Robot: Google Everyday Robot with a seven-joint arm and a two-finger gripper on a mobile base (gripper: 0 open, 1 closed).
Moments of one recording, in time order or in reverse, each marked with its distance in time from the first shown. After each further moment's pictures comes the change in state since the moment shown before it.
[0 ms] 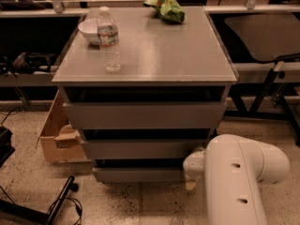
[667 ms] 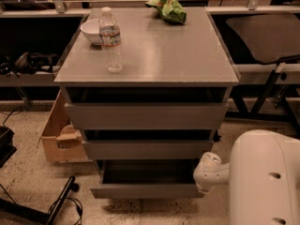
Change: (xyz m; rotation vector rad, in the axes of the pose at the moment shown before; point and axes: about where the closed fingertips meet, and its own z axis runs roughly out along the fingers) arm 0.057 0.049 -0.072 -0.004 0.121 0.068
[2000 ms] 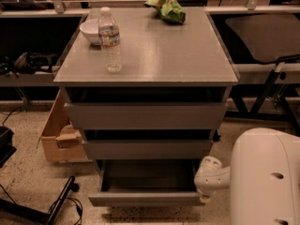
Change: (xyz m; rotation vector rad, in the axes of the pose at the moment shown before) arm 0.013 0.033 -0.009 -0.032 0.028 0.035
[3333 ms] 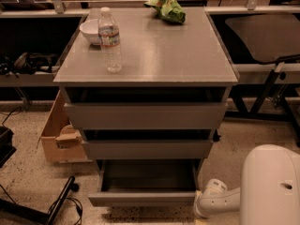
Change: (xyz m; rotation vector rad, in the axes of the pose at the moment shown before) arm -0.029 0.083 0.056 -0.087 -0.228 -0.040
